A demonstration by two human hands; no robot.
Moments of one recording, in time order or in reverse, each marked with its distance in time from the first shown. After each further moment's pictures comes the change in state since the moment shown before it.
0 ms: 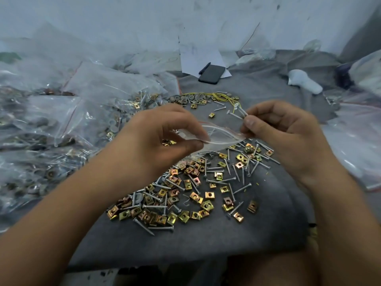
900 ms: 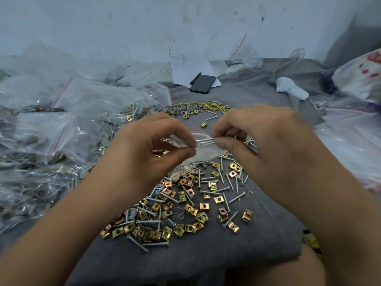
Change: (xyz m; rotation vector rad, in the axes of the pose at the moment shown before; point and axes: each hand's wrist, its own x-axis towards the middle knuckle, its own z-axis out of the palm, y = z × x) left_hand 0.002 0.006 0.003 0.012 0.119 0.047; right_hand -0.016 -0.075 0.027 -0.945 -0.152 -0.282
